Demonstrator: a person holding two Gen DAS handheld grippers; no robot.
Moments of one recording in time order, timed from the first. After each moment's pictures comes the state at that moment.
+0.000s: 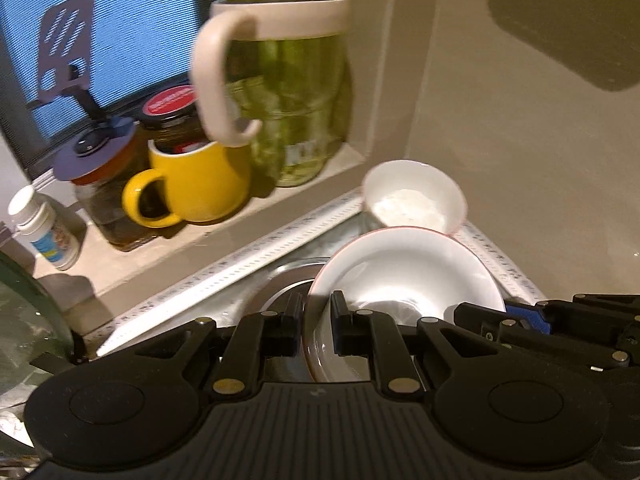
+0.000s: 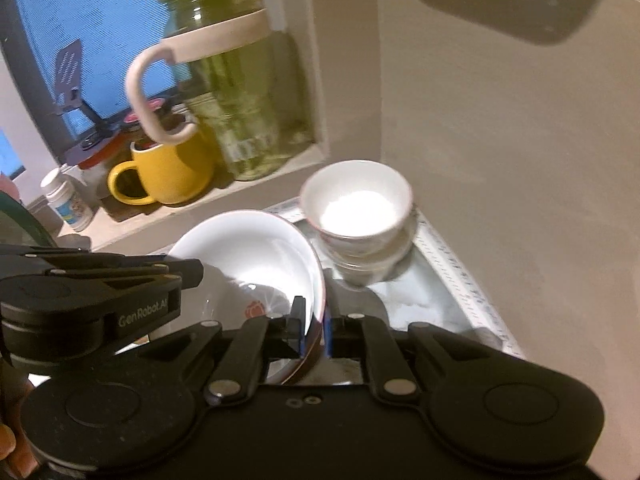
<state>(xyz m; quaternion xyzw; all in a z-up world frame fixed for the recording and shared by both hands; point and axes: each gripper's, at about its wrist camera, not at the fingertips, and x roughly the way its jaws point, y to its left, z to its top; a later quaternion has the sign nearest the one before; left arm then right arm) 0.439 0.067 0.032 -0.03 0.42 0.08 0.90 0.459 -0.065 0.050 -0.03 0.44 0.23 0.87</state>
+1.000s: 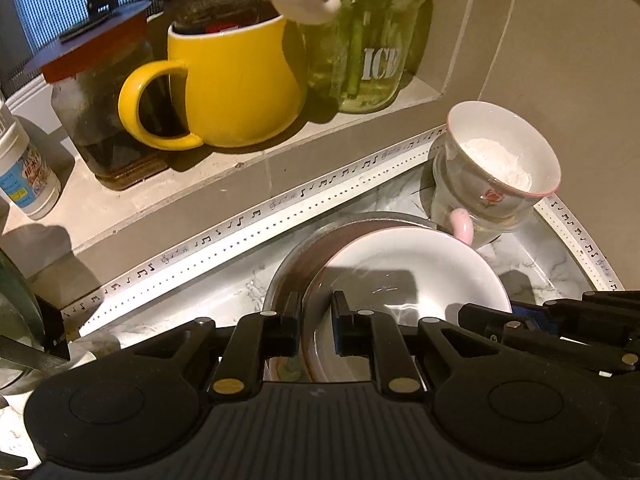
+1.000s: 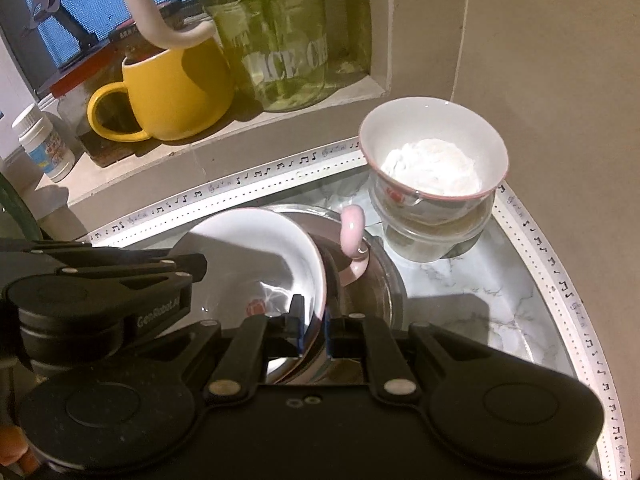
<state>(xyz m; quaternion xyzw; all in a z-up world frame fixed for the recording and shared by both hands) 0.465 0.115 -0.044 -0.06 0.47 0.10 0.88 0.483 -0.003 -0.017 -0.07 0.48 0.25 0.84</state>
